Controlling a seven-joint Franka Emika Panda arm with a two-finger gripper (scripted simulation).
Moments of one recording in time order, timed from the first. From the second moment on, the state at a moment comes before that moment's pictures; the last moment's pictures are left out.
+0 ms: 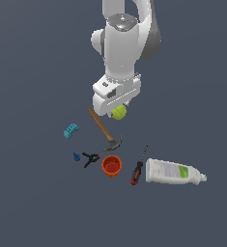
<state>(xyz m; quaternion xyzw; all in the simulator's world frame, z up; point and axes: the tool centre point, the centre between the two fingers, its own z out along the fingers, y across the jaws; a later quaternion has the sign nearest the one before) -0.058 0.021 0.243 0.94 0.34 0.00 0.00</state>
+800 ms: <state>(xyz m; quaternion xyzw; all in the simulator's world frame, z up) -0.081 0.097 0.360 0.94 0.34 0.00 0.00</state>
